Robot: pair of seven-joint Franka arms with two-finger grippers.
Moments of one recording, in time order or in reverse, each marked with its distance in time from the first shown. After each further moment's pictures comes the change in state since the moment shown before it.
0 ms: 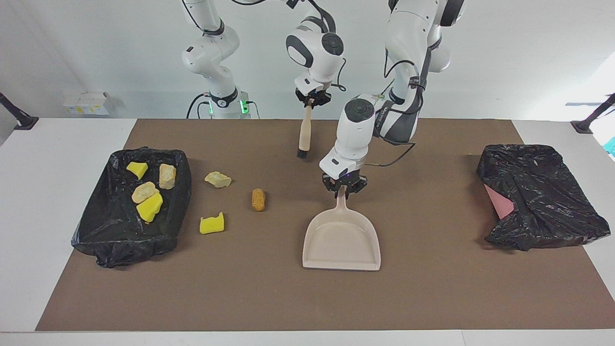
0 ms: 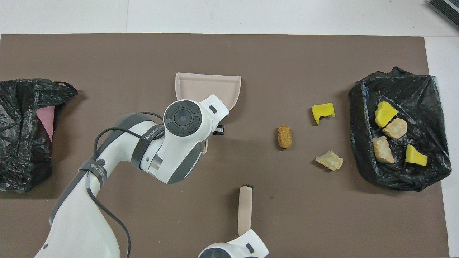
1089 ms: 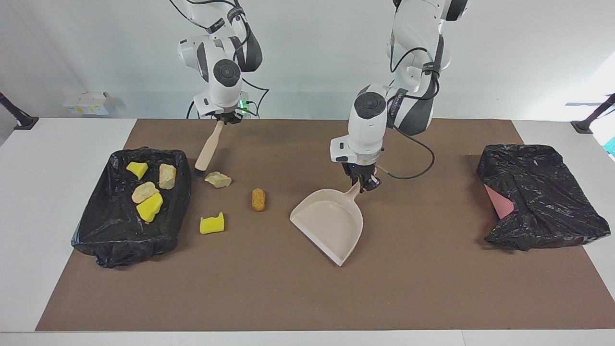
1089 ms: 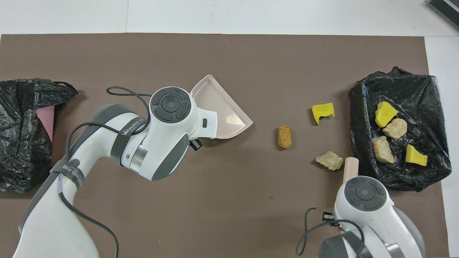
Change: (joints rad) left arm 0.026 -0.059 0.017 0.031 0.046 -0.252 0.875; right arm -0.645 -0.175 -0.005 -0.228 -0.299 -0.091 -0.428
